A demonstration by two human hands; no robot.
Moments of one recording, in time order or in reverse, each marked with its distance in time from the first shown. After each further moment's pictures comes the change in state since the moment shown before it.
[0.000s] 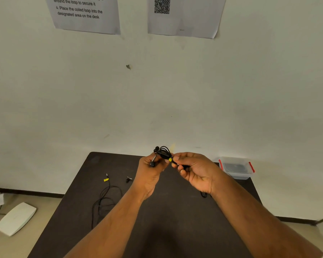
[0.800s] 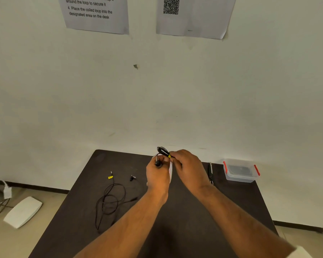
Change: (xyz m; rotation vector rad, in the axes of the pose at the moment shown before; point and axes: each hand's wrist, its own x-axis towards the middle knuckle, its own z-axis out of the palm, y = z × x) left_hand -0.006 -0.012 0.027 0.114 0.471 -0.243; right_hand 0.039 0.038 0.001 -1.357 0.192 -0.919
